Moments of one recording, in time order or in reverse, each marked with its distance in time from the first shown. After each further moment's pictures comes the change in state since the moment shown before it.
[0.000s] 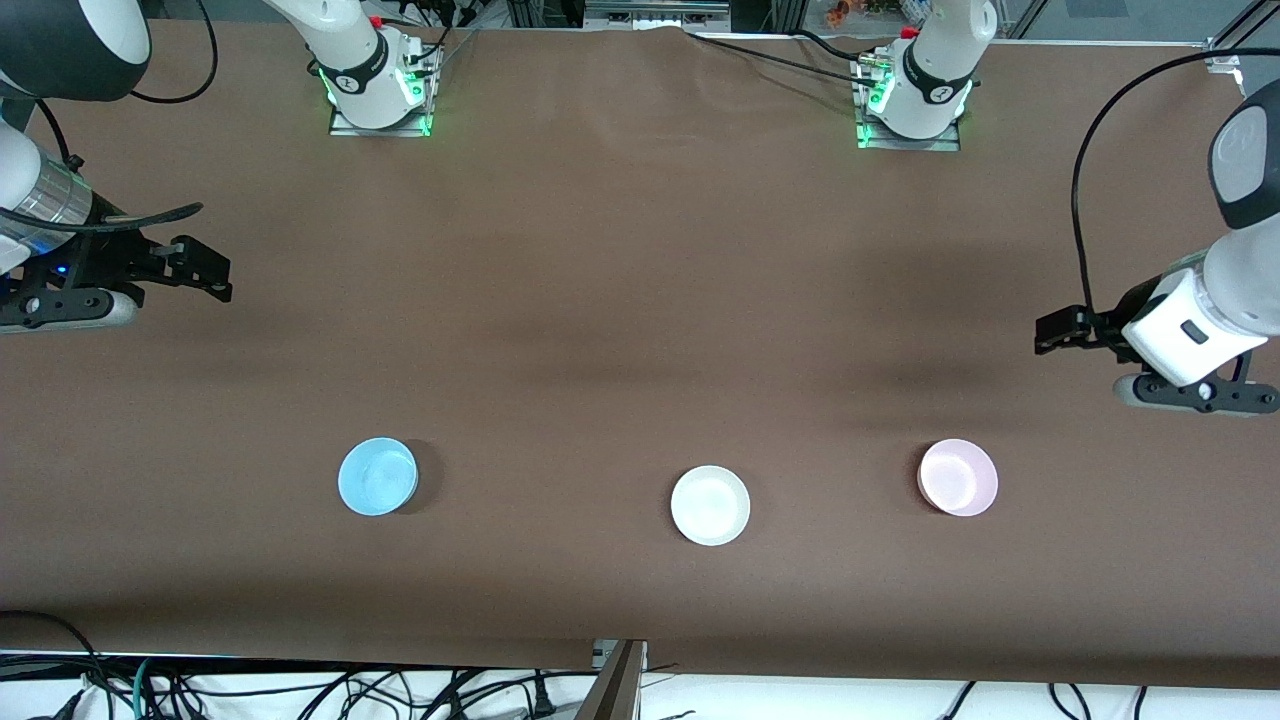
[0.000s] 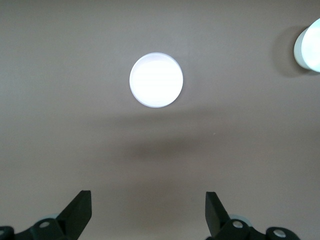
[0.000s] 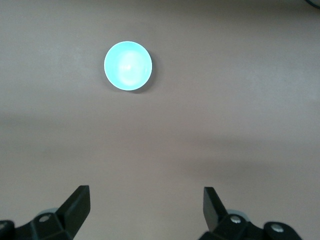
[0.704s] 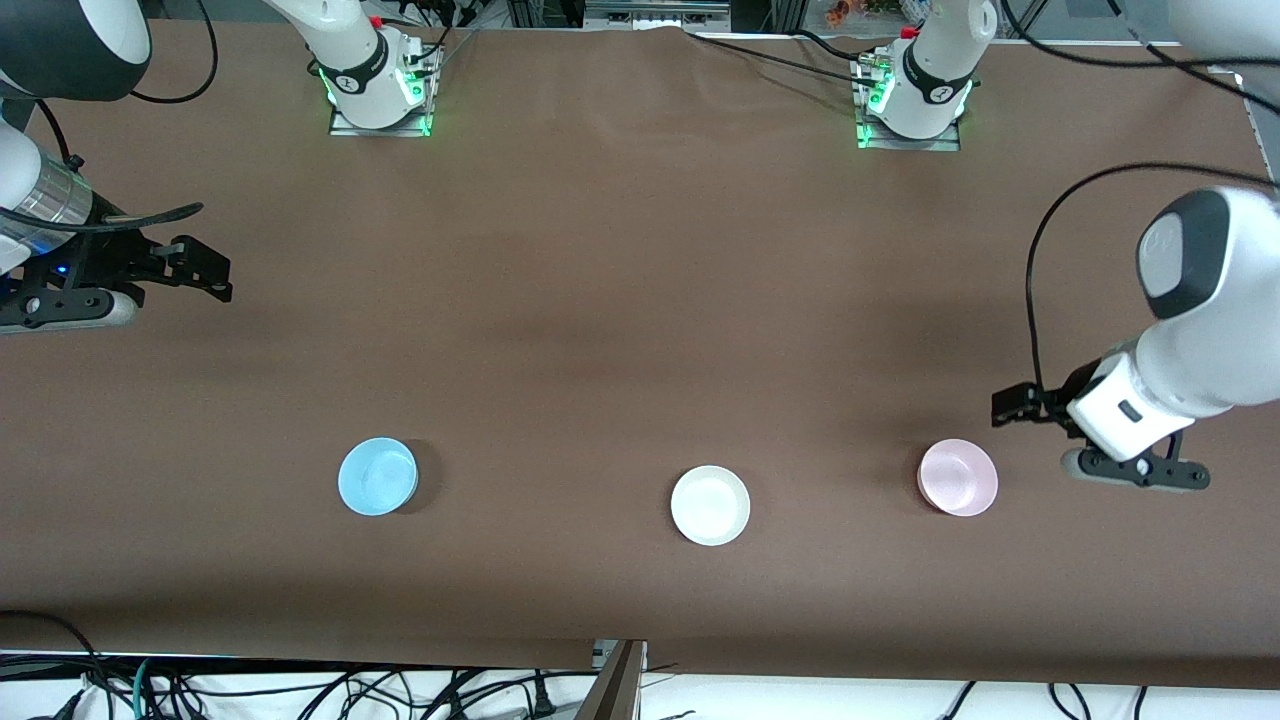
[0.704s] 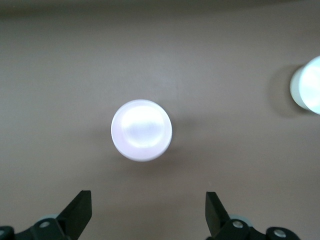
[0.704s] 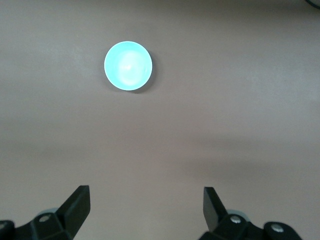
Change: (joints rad) left arm -0.028 0.189 0.017 0.032 0.004 0.254 0.007; right arm 0.000 0.000 0.000 0.000 0.000 0.000 0.000
